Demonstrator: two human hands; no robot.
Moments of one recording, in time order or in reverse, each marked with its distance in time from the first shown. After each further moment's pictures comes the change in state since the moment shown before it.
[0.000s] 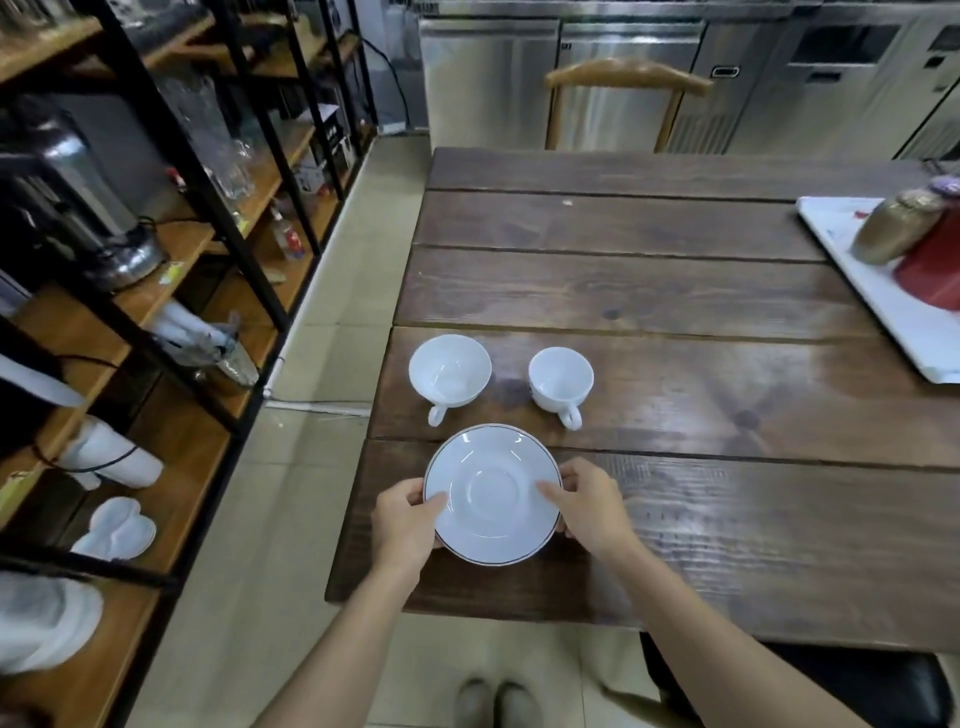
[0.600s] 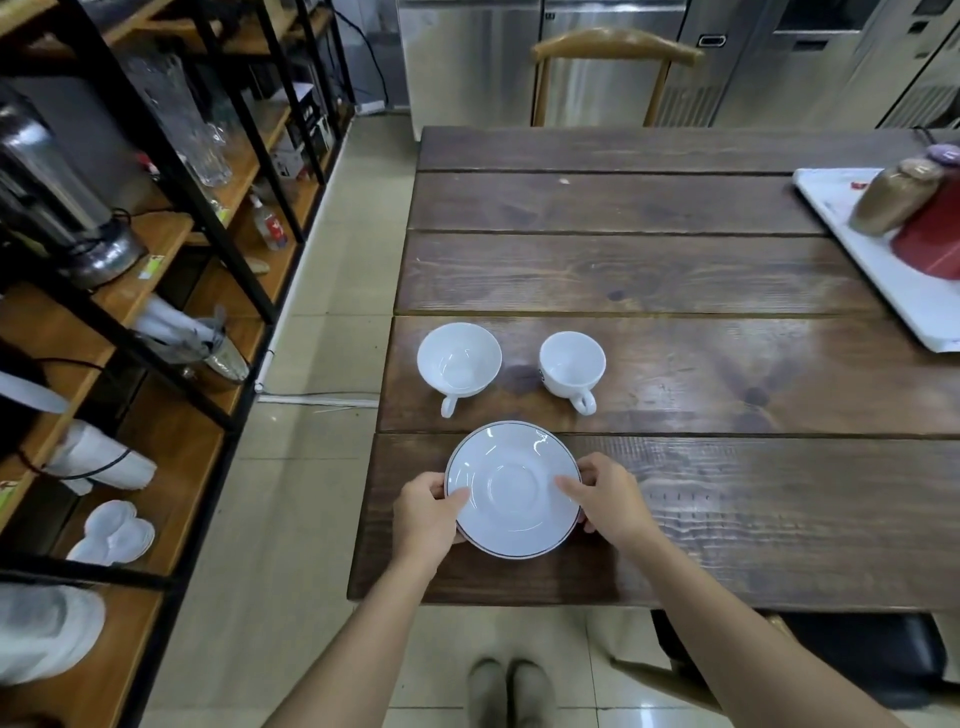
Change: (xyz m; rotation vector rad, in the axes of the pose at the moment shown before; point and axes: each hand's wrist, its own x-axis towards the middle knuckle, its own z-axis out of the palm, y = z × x) left_hand 0.011 -0.002 -0.005 0.136 -0.110 0.017; right_hand 0.001 0.010 0.006 -0.073 0.005 0.054
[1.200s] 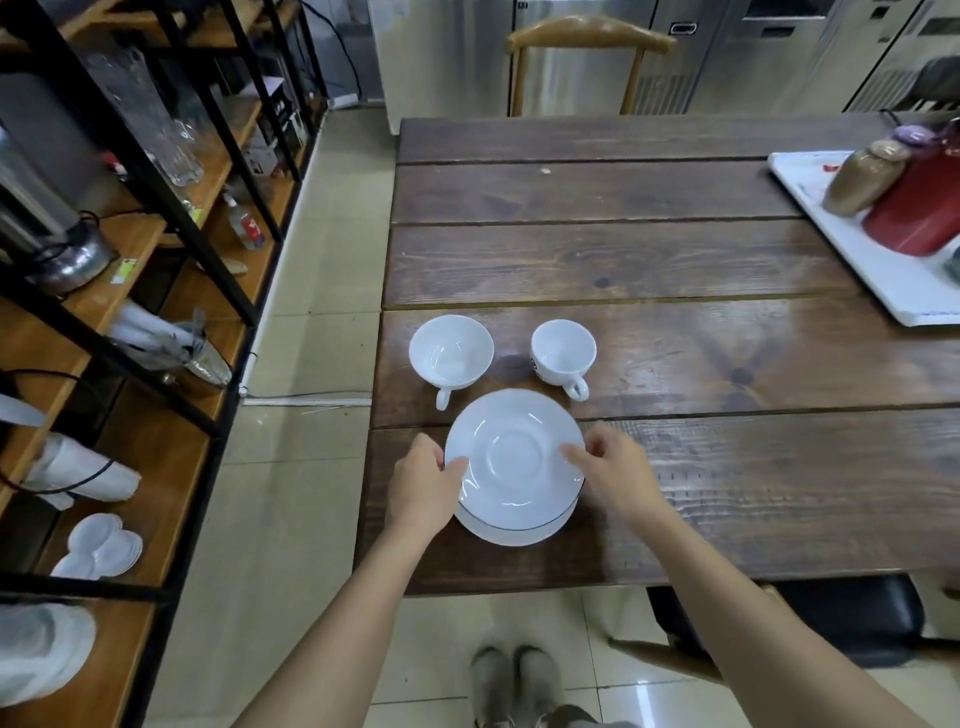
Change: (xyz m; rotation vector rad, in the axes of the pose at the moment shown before) left_hand -0.003 0.035 -0.013 0.459 -0.022 0.184; right_hand -0.013 -0.020 -0.012 0.004 0.134 -0.102
